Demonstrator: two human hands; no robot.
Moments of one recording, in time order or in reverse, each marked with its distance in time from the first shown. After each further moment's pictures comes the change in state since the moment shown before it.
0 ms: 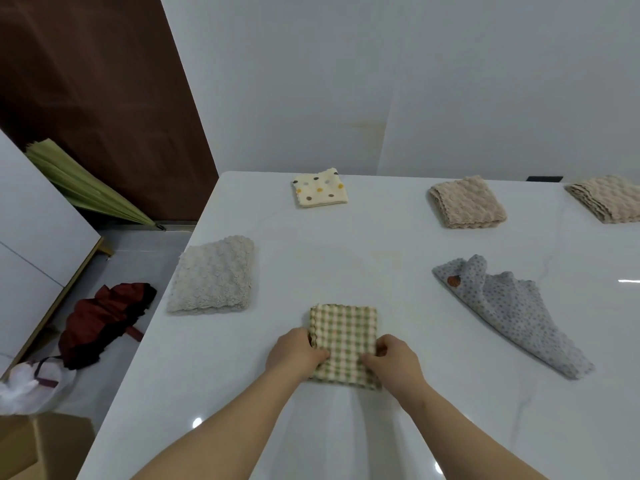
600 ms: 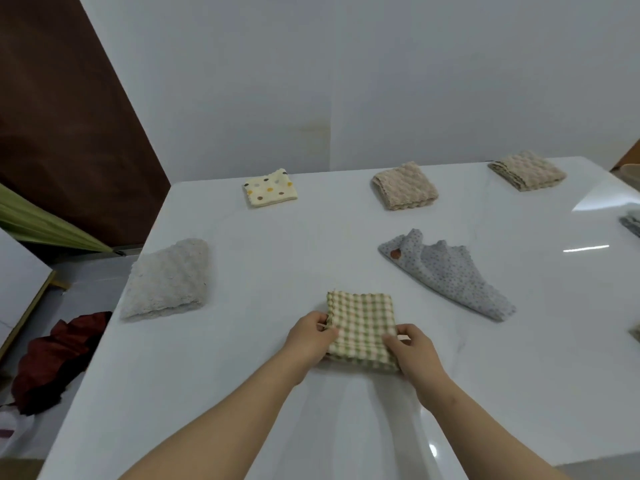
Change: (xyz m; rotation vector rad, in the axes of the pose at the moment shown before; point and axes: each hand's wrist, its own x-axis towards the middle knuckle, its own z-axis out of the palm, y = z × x) left_hand -0.038 0.050 0.053 -0.470 -0.173 0.157; right_hand -0.046 0.067 -0.060 0.469 0.154 0.054
